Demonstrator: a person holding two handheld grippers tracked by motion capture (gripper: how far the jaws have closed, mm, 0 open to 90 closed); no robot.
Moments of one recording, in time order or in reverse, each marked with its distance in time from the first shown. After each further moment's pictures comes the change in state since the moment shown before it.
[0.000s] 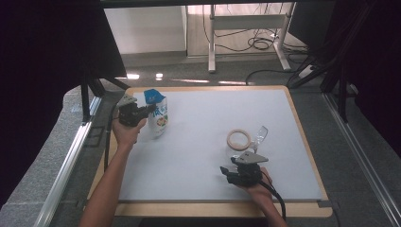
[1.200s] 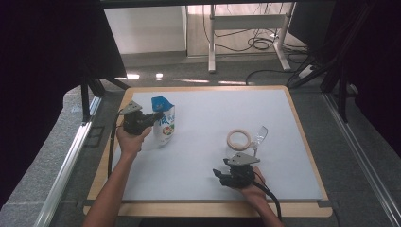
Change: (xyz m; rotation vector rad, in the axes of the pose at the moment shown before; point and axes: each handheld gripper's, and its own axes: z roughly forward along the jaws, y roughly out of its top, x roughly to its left) left arm -0.032 -0.011 -0.009 0.004 -0.090 0.014; right arm 0.016 0.005 0.011 -0.001 0.052 -0.040
